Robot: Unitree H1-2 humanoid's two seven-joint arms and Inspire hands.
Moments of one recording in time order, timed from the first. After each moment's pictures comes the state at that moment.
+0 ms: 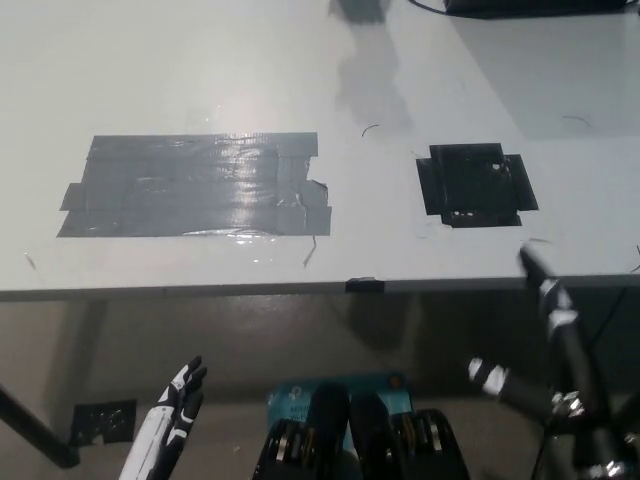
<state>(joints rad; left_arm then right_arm) 0.09 0.18 -0.08 0.08 0.18 -0.19 -0.03 -0.05 -0.10 0.06 -0.31 -0.19 -0.08 -0.01</state>
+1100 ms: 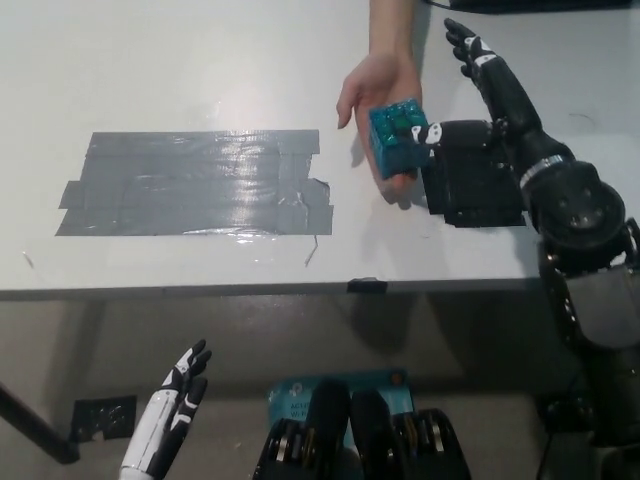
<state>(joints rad) 0.05 0.18 -0.09 0.06 0.18 -0.18 -0.04 -0.81 -0.15 0.05 0.36 -0.15 0.26 0.12</state>
